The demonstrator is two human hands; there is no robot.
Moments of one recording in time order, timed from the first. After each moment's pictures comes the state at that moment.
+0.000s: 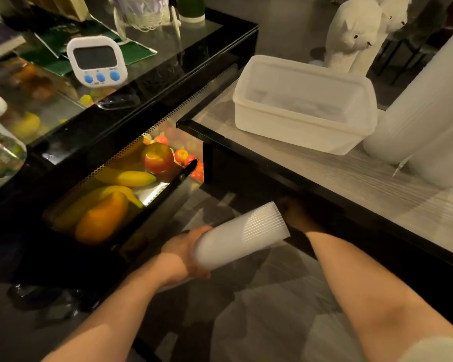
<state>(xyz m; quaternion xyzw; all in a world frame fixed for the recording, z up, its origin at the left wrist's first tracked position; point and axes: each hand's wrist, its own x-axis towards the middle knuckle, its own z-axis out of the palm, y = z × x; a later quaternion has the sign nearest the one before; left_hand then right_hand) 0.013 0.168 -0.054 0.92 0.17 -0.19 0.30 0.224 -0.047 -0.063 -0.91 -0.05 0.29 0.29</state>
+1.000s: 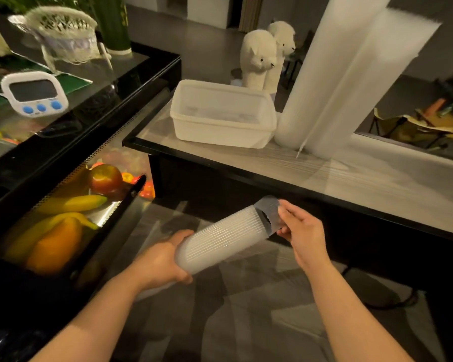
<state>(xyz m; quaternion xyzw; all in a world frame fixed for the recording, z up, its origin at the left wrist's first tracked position) 0.009 0.147 -0.023 0.92 0.04 -0.19 0.33 0.079 -0.143 0.036 -0.71 0.12 0.03 0.70</state>
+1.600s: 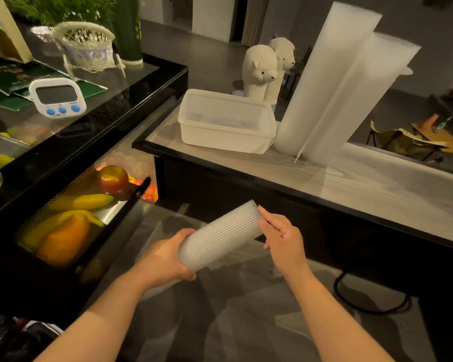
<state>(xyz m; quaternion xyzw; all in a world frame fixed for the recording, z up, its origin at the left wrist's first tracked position) -0.008 0.141 -0.007 0.92 0.04 -0.16 0.36 0.043 -0.115 0.047 -0.82 -0.03 0.03 0.57</state>
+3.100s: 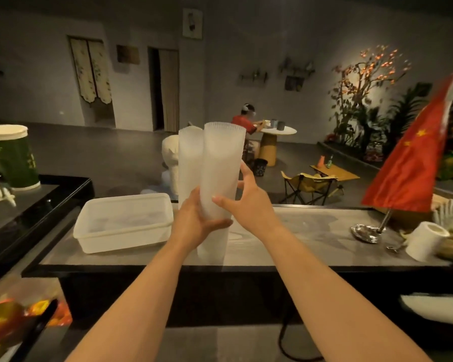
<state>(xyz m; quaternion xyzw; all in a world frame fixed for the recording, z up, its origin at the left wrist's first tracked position) 0.140 -0.069 0.212 0.83 -0.10 0.09 0.54 0.118 -0.211 0.263 -0.89 -0.06 -0.17 0.42</state>
